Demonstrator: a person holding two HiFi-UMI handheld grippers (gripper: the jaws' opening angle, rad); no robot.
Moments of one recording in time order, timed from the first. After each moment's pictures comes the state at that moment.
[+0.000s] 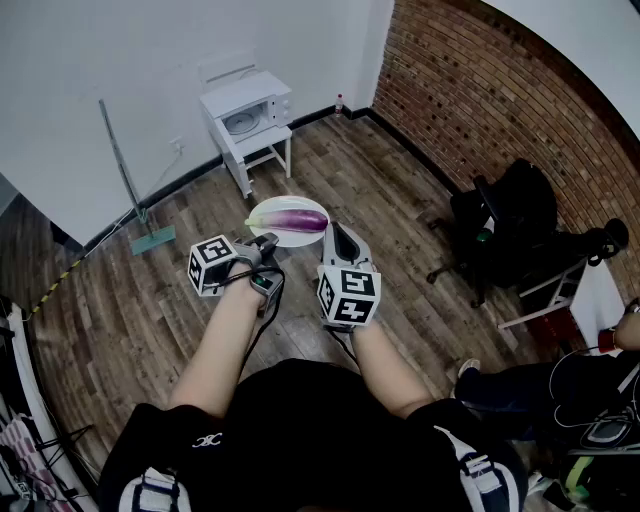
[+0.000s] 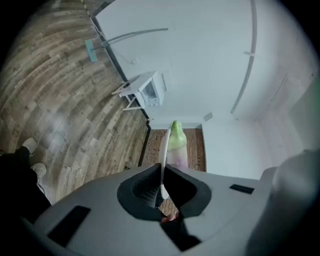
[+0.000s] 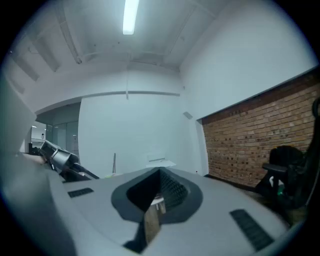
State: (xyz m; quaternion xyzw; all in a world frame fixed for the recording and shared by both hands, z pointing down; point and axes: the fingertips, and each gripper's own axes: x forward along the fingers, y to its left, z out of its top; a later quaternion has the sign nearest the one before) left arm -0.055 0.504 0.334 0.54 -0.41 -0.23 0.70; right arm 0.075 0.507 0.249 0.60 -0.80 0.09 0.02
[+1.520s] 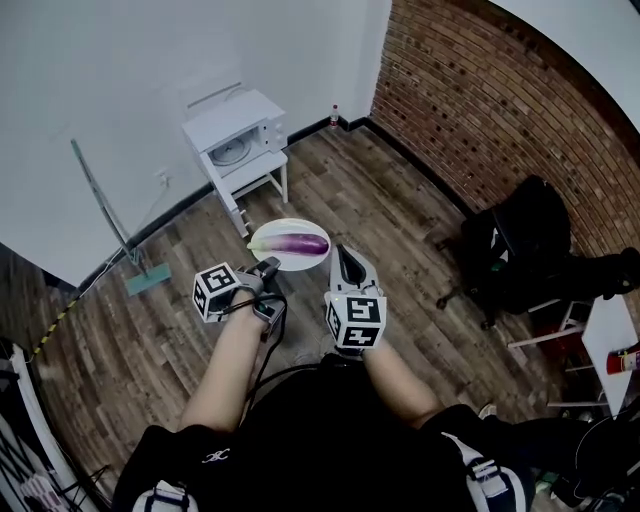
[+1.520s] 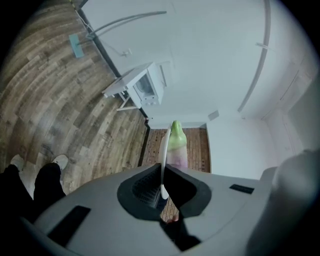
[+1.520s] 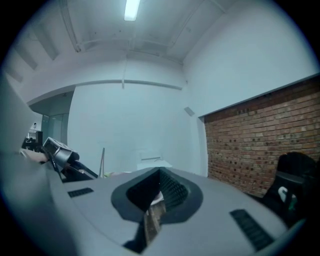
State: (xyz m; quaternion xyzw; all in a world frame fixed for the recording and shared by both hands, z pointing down) left arm -0.071 0.314 0.379 0.55 -0.39 -0.21 0.70; right arm 0.067 0.321 0.283 0.60 -0.79 0.07 0.05
